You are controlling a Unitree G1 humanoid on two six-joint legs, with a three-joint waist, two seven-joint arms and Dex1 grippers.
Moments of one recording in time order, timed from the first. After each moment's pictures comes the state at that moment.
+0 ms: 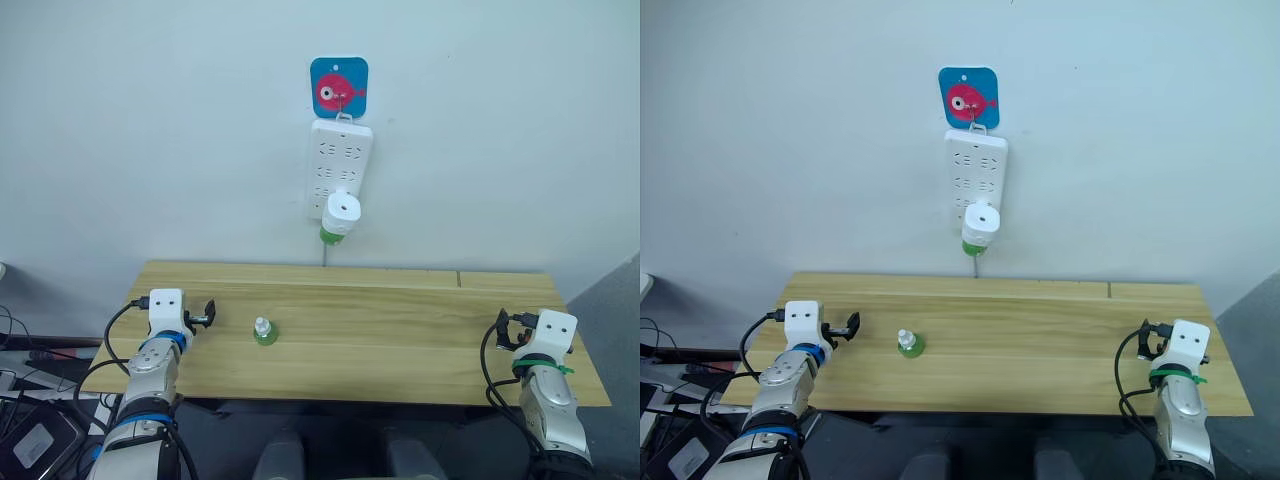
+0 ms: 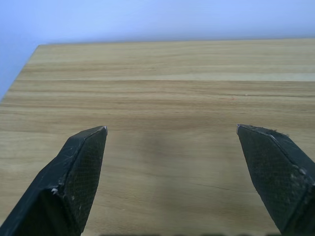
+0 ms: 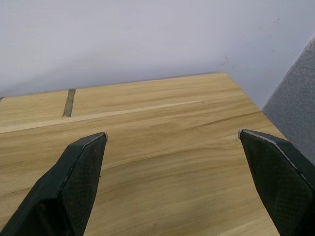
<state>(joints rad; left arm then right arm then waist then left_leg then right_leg) -0.36 0.44 0.27 0.95 -0.13 -0.18 -0.28 -0.01 -0.23 -0.33 0.32 0.14 -0.06 0.01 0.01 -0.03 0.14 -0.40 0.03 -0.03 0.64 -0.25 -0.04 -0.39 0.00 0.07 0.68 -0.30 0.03</state>
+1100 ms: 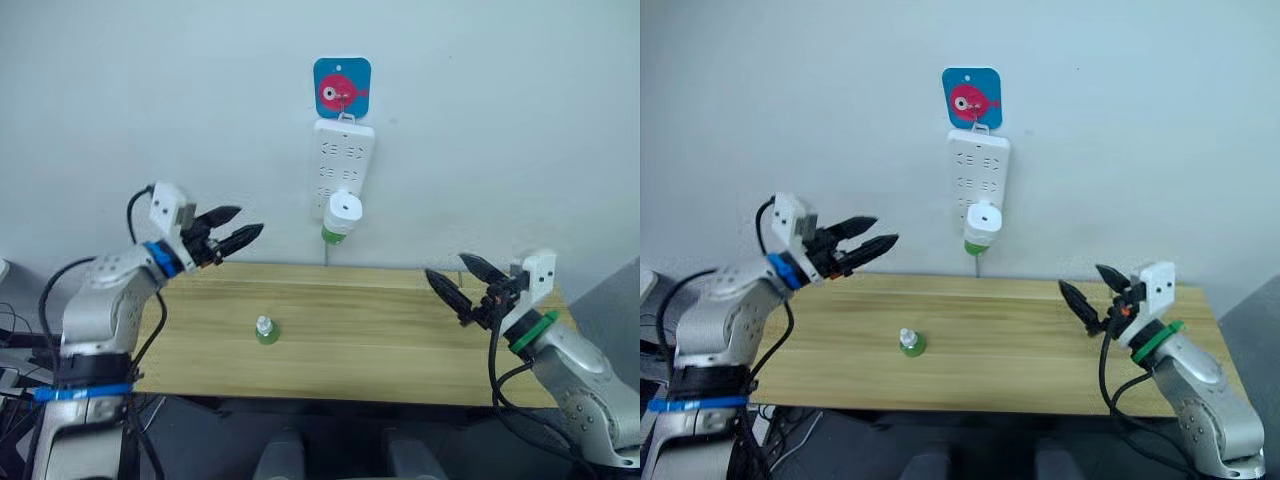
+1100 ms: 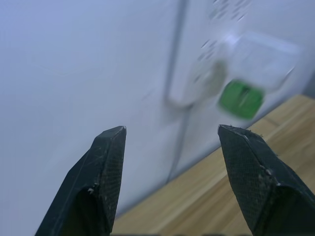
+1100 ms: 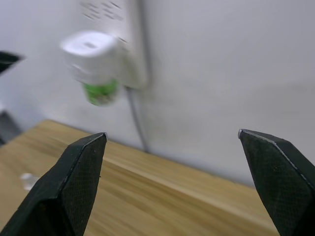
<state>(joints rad) -0.50 0.66 0.15 0.11 -0.50 0.40 -0.90 0.02 -0.46 -0.17 -0.57 0.67 0.56 0.44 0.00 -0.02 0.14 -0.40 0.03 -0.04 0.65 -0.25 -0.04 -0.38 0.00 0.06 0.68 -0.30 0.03</state>
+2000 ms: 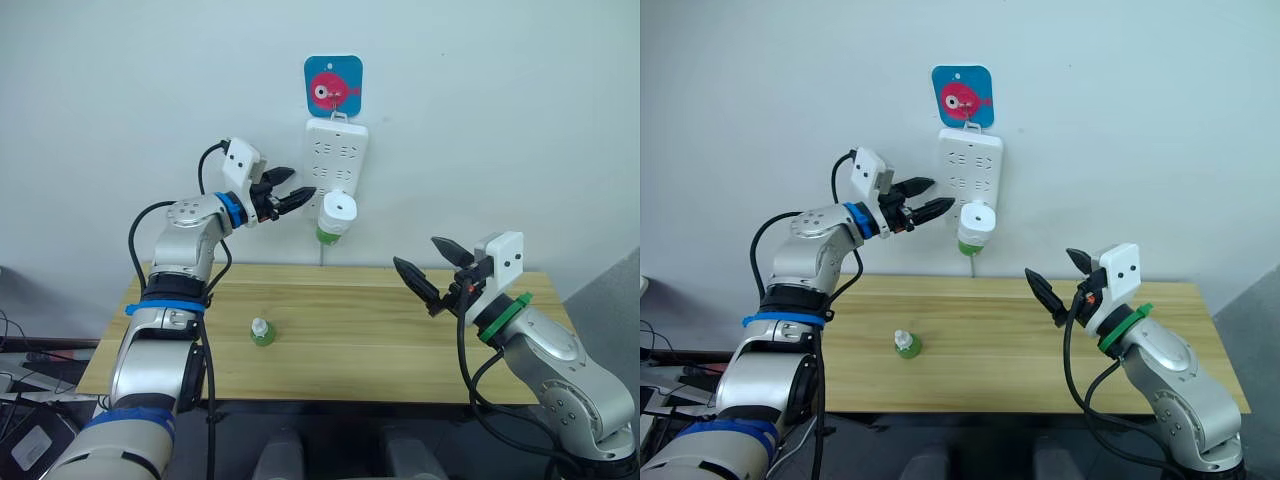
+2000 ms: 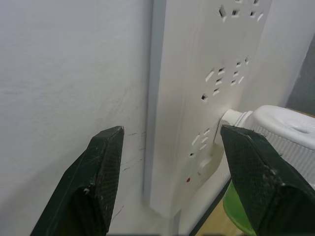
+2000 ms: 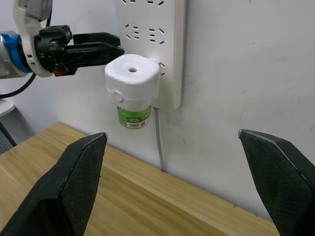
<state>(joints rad) -0.91 0.42 0.03 0.66 -0.26 0.15 -0.91 -0.06 -0.41 -0.05 -0.67 0.59 0.64 0.28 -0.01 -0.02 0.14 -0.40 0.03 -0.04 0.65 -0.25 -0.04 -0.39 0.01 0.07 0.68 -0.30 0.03</state>
